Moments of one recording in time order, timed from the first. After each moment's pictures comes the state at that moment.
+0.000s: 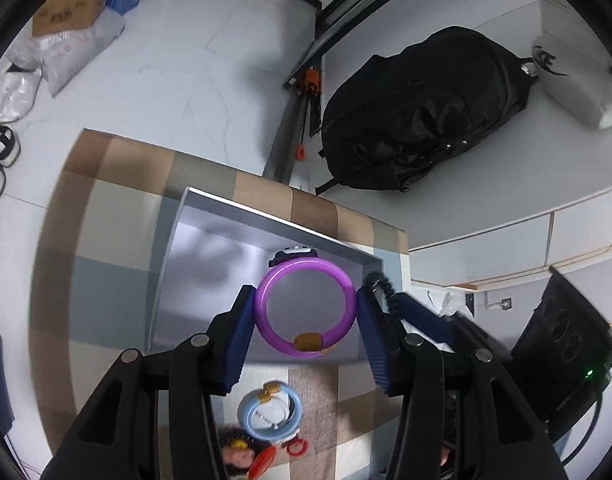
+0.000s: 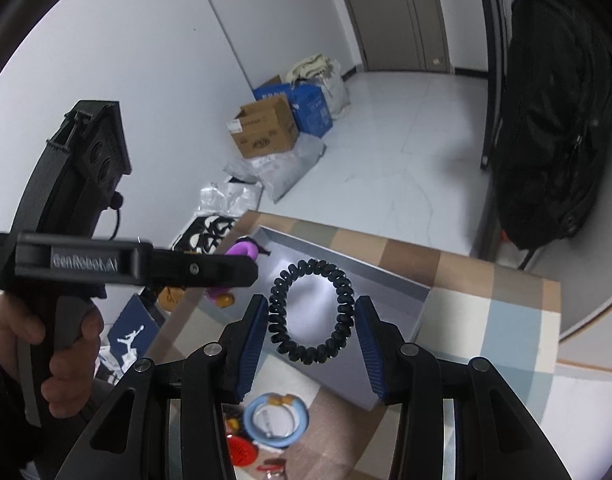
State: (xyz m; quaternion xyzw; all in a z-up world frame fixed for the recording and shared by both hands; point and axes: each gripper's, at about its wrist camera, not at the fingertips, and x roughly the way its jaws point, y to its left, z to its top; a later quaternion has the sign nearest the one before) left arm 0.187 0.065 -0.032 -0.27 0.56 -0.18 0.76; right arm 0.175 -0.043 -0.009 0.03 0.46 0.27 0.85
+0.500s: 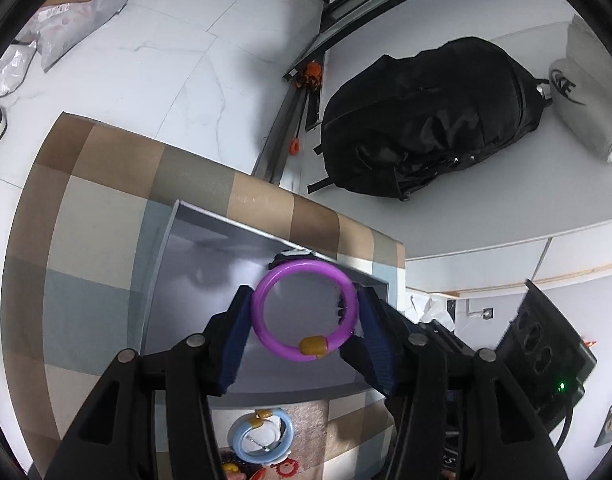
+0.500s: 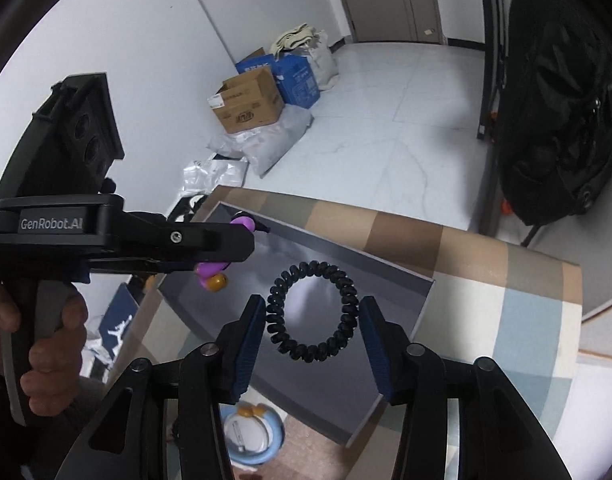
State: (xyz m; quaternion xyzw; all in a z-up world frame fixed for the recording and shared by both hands) left arm 0.210 0.070 -0.042 -0.32 0.57 -0.18 0.74; right arm 0.201 -0.042 -0.037 0.02 0.49 0.25 0.83
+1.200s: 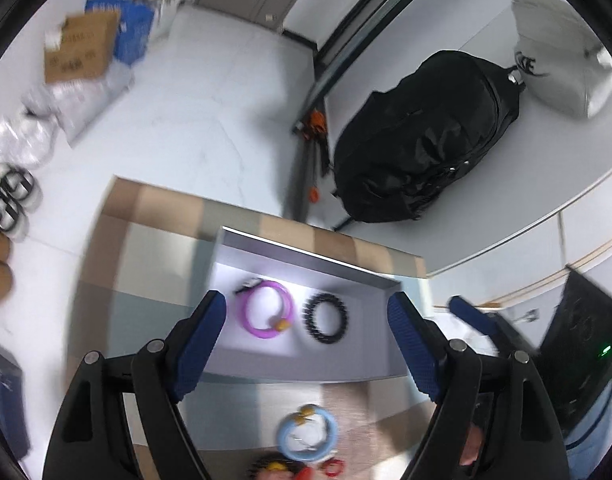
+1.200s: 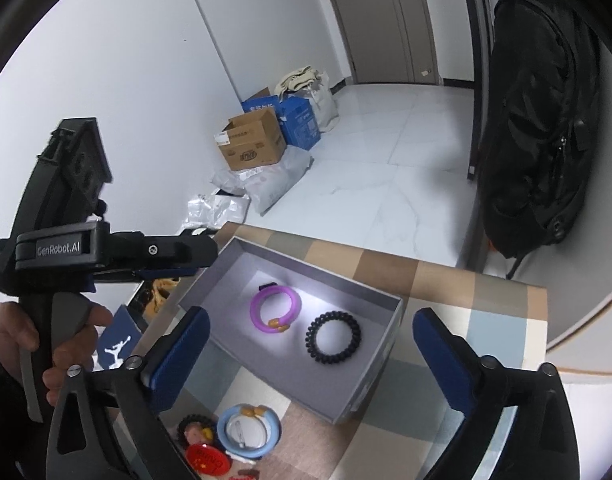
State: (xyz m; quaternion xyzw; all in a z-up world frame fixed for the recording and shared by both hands) left arm 0.168 0.075 -0.008 -0.22 0.49 -0.13 0.83; right arm 0.170 -0.059 -0.001 0.02 0.42 0.25 0.87
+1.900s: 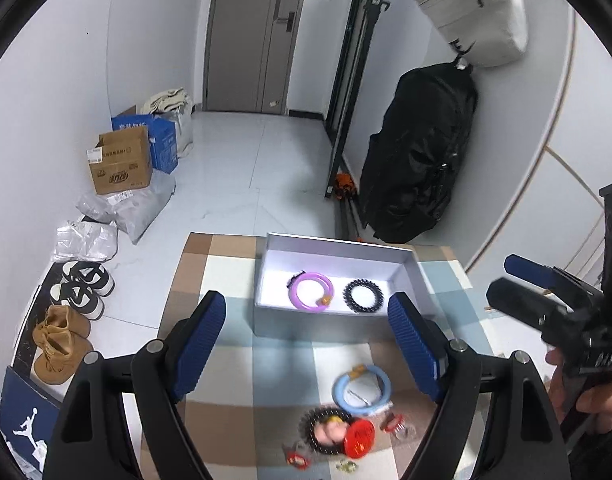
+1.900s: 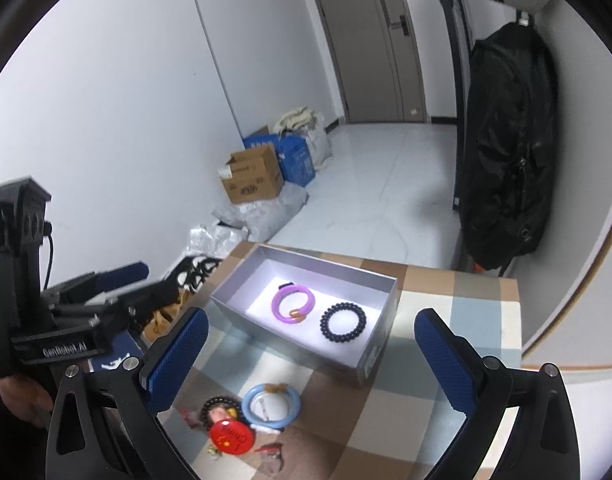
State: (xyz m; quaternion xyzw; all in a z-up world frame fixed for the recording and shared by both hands) left arm 0.060 0.060 0.021 -0.07 0.36 -0.08 0.93; right arm 0.090 -0.078 0.029 0.04 0.34 0.23 0.91
